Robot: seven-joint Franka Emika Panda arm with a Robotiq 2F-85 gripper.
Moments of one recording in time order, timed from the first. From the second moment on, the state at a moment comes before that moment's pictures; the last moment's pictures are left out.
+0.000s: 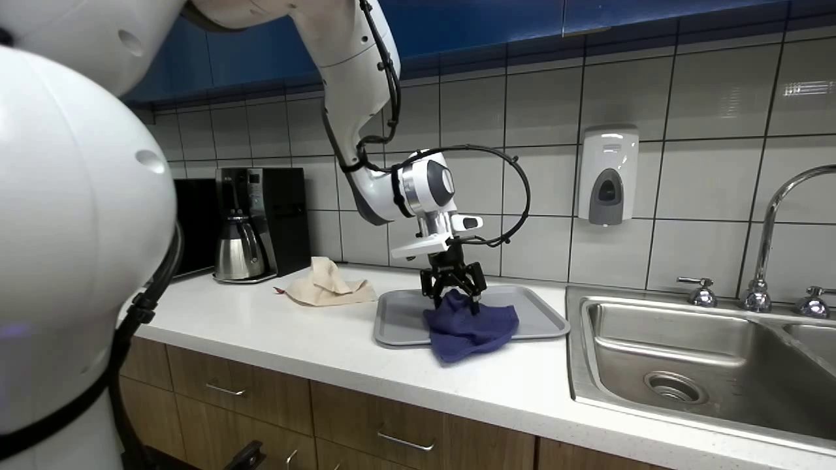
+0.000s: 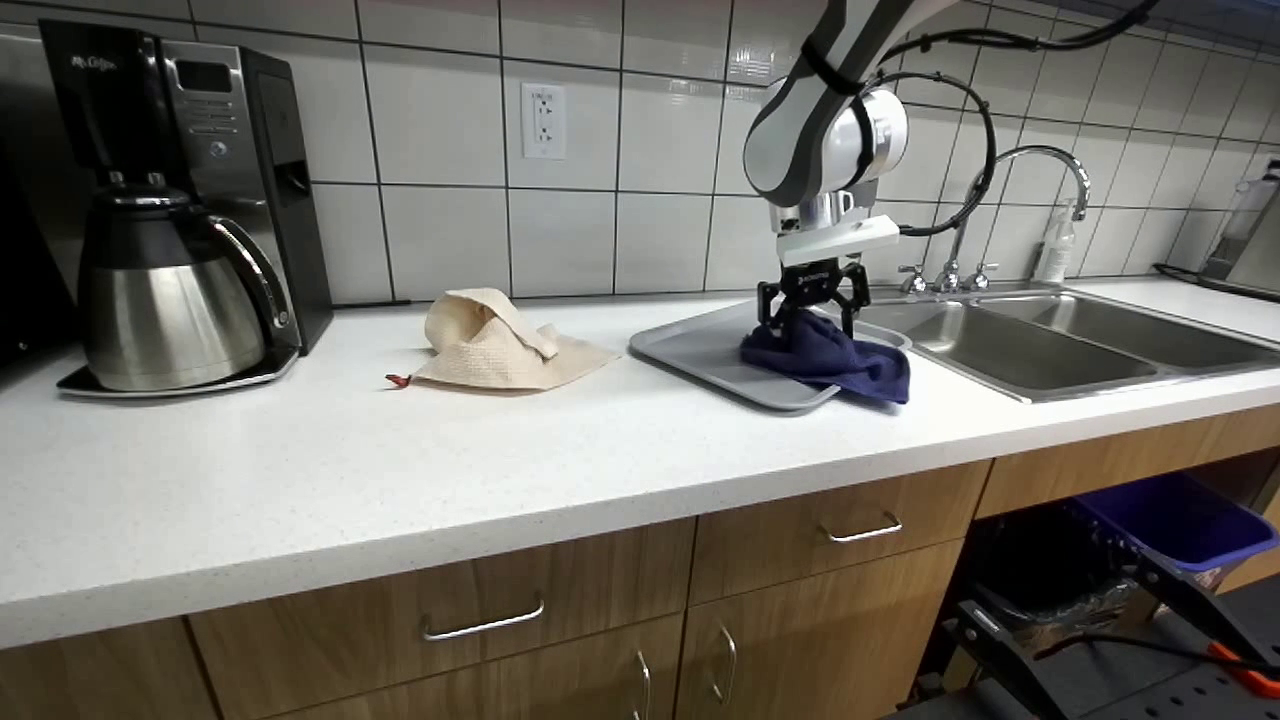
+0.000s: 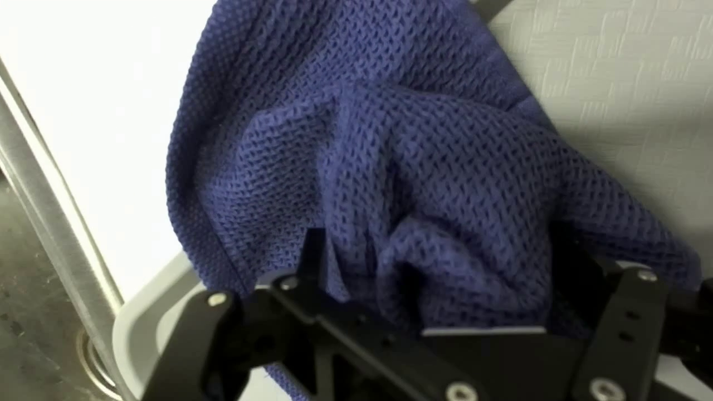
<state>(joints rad) 0.13 0.59 -0.19 -1.85 -0.21 2.35 0.34</state>
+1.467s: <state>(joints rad) 0.12 0.55 -0.14 -1.88 -0.17 2.35 0.36</state>
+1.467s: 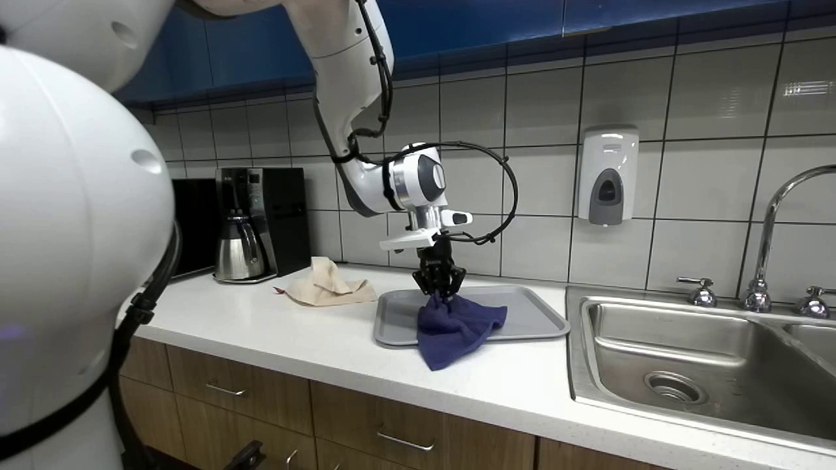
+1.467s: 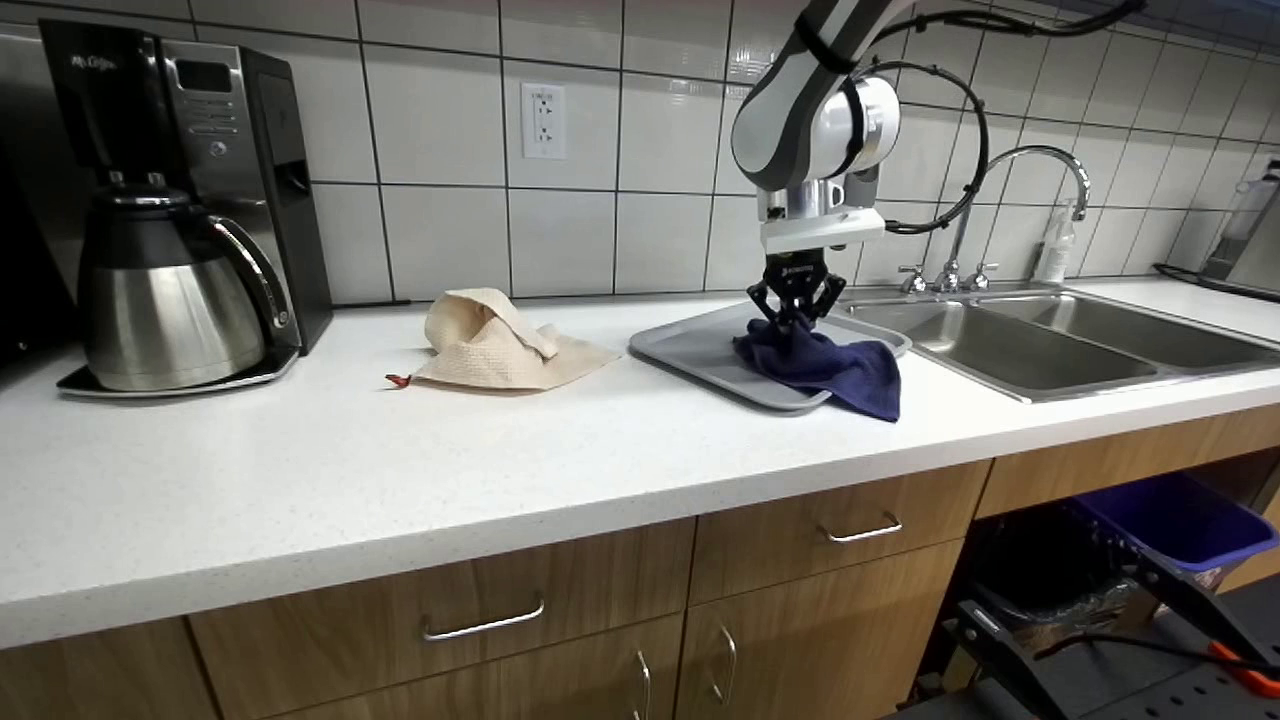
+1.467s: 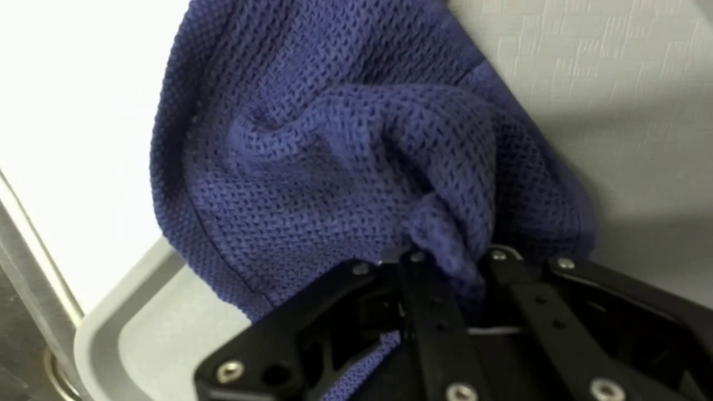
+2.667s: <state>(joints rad) 0.03 0.35 -0.20 -2.09 -0.17 2.36 0.37</state>
